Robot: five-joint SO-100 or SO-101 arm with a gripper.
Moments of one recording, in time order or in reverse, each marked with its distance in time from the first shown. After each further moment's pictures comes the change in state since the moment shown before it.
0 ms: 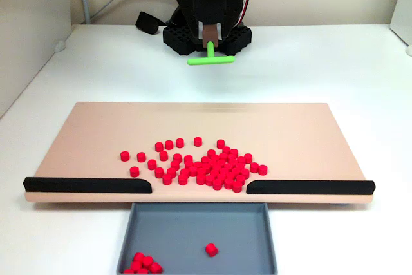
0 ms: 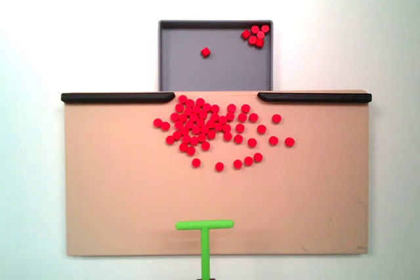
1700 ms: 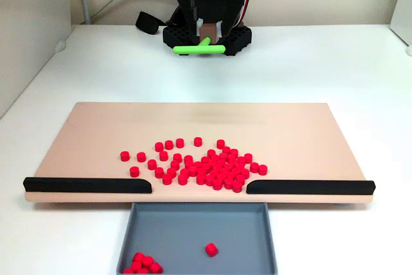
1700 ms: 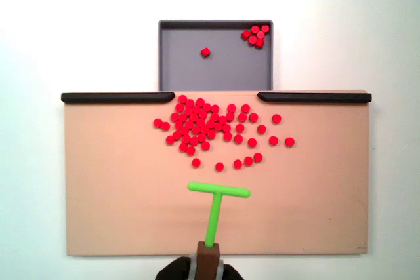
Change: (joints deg) arm -0.1 1.4 -2.5 -6.4 11.3
